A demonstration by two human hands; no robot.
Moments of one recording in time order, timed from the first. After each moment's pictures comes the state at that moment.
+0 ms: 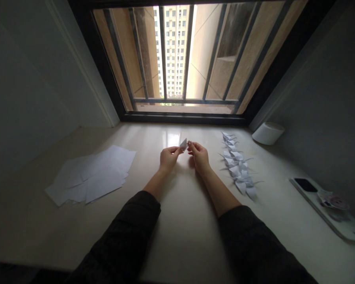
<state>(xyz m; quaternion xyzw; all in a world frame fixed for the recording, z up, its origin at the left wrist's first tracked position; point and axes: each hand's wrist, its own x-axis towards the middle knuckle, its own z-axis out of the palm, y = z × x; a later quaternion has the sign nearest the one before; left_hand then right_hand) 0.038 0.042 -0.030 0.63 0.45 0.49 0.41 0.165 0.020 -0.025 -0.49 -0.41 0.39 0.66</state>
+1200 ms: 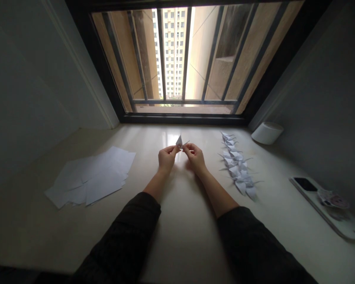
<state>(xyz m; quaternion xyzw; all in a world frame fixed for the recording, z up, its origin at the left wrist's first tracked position) 0.039 0.039 -0.021 0.56 0.44 0.55 0.43 0.158 0.016 -0.025 -0.52 -0.53 0.29 0.60</state>
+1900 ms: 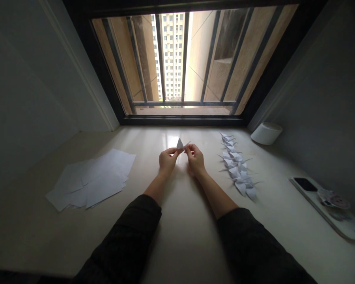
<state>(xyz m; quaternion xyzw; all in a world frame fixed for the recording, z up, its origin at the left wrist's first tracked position) 0.038 0.036 -0.019 0.61 0.46 0.51 0.39 0.157 0.018 -0.029 -0.55 -0.53 0.24 0.60</state>
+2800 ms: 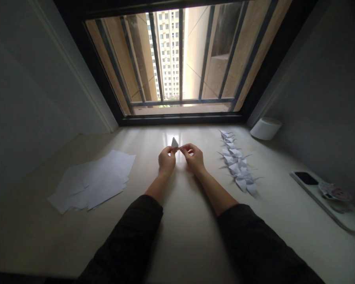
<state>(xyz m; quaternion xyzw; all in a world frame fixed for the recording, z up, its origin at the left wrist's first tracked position) 0.038 0.034 -0.024 0.63 0.54 0.48 0.28 0.155 0.013 -0.023 -0.55 -0.55 0.21 0.60</state>
